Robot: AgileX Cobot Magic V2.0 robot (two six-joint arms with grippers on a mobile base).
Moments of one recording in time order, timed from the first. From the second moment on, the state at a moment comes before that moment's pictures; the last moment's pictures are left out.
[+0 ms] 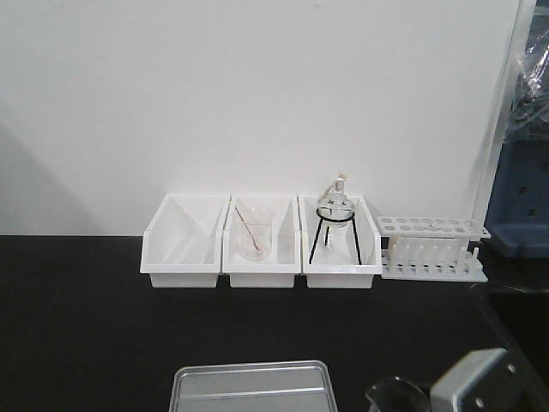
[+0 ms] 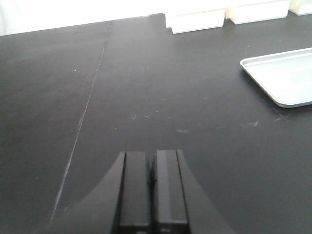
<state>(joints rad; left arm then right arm) -0.04 -0.02 0.03 0.06 0.37 0.02 0.37 1.15 -0.45 -0.88 -0.40 0.81</state>
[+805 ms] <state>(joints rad) -0.04 -0.02 0.03 0.06 0.37 0.02 0.38 2.05 -0.99 -0.87 -0.62 0.55</state>
